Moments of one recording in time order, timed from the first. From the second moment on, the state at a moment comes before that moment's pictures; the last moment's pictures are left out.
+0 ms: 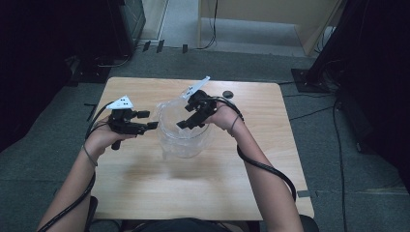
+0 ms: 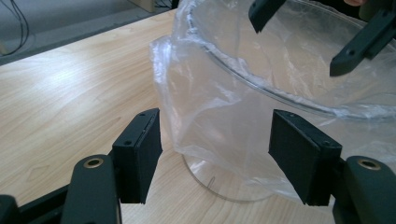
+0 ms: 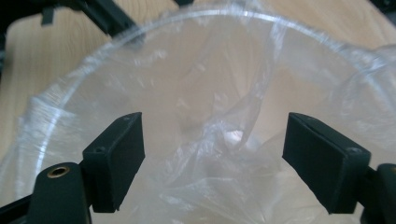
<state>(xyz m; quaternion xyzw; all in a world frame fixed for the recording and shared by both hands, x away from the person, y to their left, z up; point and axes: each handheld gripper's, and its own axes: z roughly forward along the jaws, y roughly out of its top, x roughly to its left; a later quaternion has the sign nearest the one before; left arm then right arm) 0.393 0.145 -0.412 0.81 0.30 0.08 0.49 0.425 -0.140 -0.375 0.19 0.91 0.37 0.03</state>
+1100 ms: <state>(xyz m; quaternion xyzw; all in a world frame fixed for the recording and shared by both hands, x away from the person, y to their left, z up) 0.385 0.142 -0.404 0.83 0.28 0.07 0.47 0.387 -0.198 -0.369 0.22 0.87 0.43 0.06</state>
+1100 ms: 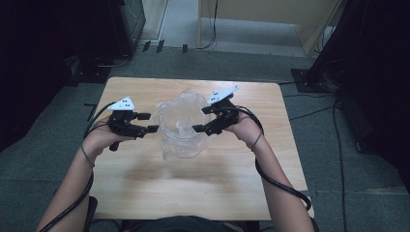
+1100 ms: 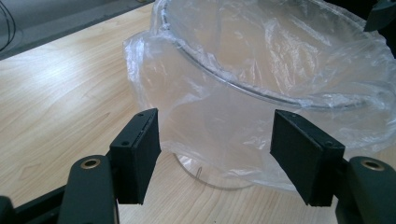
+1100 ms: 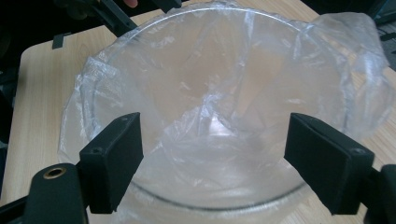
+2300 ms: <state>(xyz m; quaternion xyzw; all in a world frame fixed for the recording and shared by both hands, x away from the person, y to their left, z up) 0.387 0.164 -0.414 0.82 0.29 0.08 0.48 0.371 -0.260 -0.416 0.27 0.86 0.42 0.09</state>
